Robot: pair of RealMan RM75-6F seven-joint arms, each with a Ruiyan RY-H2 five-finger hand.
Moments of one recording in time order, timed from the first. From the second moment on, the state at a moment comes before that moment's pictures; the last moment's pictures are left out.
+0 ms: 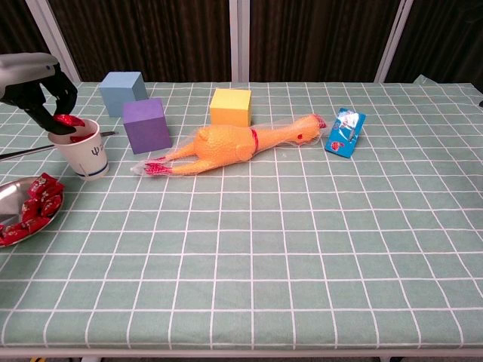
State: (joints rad) left arm -0.72 -1.43 -0.21 -1.51 0.72 0.98 0.47; right arm 0.49 -1.13 0.17 -1.87 -1.11 1.21 -0.39
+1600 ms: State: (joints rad) left arm -0.50 -1.21 -0.05 -1.87 0.81 1.05 0.28; right arm 0.47 -1.13 0.16 -1.85 -1.12 1.20 -0.37
